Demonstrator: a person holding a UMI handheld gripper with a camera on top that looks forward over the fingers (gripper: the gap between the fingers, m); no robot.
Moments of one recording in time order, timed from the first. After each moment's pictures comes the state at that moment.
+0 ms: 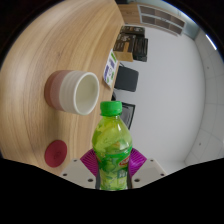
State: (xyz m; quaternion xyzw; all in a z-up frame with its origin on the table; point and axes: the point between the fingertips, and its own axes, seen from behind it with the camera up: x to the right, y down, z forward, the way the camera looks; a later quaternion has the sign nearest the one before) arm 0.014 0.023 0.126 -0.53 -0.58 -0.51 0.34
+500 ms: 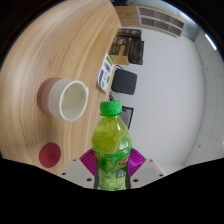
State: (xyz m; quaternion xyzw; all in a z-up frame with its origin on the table) arm -0.005 0.033 0.147 -0.52 -0.59 -0.50 0.35
